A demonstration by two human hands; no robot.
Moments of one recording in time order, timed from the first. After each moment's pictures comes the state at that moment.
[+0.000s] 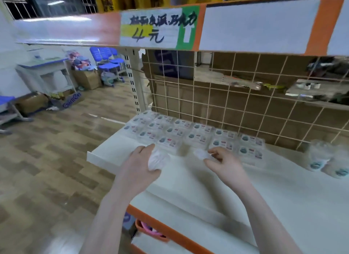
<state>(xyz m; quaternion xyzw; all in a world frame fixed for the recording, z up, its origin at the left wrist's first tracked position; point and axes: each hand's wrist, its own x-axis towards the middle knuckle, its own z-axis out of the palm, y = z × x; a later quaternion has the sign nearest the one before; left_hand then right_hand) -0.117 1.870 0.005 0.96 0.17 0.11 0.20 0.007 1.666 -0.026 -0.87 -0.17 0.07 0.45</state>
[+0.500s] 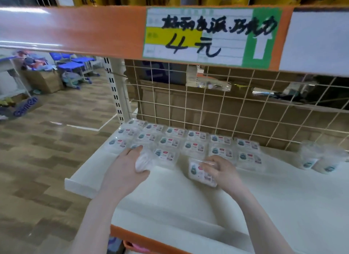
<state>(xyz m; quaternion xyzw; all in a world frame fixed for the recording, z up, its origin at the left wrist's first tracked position) -0.066 1.949 -0.005 0.96 0.13 0.10 0.24 0.020 1.702 -0.037 -0.86 -0.08 0.08 0.50</state>
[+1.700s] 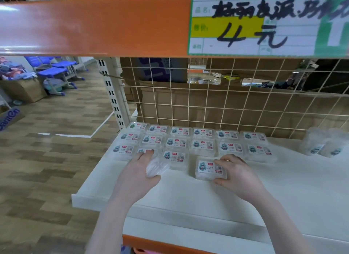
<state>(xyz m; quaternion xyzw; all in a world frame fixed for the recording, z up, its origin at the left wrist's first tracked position) -0.050 1.976 -0.020 0.96 0.04 0.07 0.26 0.013 1.701 -0.054 -0.96 -0.20 -0.04 0.19</state>
